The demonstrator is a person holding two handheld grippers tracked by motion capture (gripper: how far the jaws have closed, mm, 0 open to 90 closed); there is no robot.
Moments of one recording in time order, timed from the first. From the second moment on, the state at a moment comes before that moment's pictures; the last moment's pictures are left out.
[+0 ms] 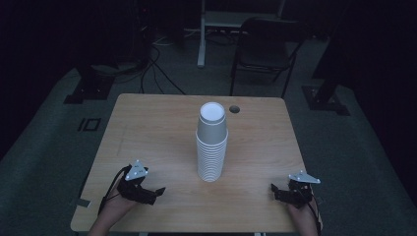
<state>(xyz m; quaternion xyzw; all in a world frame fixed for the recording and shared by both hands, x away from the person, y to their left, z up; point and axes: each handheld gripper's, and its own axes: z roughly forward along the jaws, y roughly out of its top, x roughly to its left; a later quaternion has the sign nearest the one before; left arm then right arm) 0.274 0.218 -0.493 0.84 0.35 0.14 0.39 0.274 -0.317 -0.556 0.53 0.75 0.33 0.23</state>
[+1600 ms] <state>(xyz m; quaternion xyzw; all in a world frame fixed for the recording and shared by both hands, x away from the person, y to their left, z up) 0.296 0.131 -0.406 0.84 0.22 0.11 0.48 0.274 -0.317 -0.556 0.53 0.75 0.33 0.23</state>
